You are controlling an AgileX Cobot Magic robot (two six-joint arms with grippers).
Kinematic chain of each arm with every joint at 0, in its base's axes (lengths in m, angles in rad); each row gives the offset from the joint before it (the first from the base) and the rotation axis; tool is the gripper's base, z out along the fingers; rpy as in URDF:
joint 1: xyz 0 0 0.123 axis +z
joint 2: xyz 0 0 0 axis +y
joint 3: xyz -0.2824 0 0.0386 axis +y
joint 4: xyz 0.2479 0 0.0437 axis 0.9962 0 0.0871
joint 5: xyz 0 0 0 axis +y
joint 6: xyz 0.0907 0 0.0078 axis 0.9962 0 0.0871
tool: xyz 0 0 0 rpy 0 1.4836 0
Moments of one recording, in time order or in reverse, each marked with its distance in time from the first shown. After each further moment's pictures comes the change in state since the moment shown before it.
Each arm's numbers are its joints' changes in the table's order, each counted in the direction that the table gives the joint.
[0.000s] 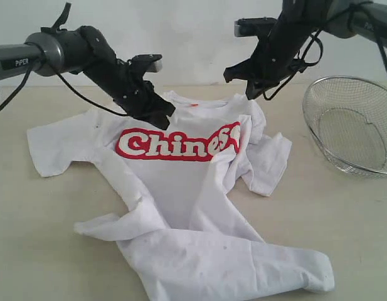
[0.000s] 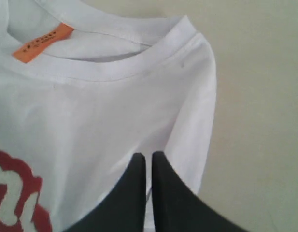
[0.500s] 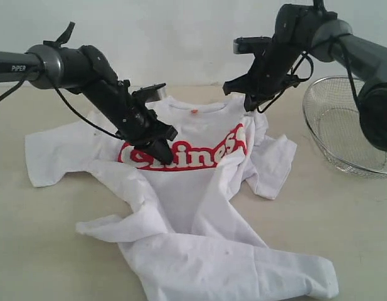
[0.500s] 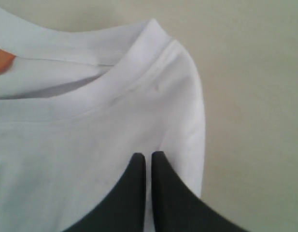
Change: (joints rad) left arm -0.027 -0.068 0.231 -0.089 0.110 0.007; right arm -0.019 0.195 -0.230 0.006 0.066 0.019
